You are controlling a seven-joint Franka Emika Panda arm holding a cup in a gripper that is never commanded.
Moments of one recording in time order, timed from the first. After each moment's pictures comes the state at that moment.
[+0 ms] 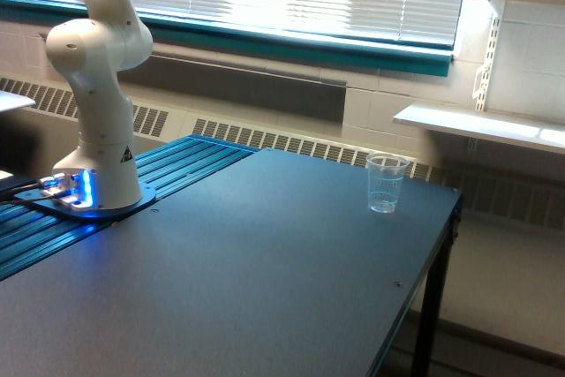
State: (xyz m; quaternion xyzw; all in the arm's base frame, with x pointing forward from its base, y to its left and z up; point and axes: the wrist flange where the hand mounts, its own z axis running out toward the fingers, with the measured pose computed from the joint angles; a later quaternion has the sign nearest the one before) arm 0.596 0.076 0.659 -0.87 0.29 -0.34 0.21
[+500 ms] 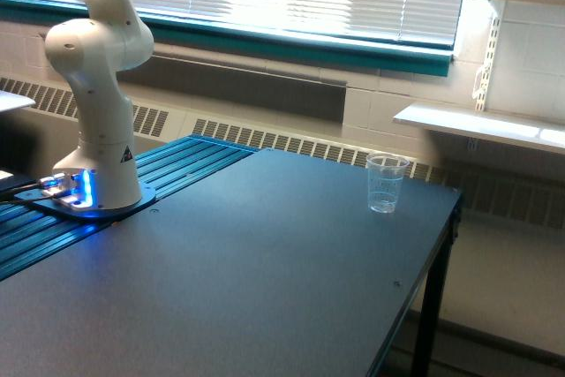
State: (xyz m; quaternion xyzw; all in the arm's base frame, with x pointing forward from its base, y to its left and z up) arm 0.590 0.089 0.657 -0.87 0.28 -0.34 0.21
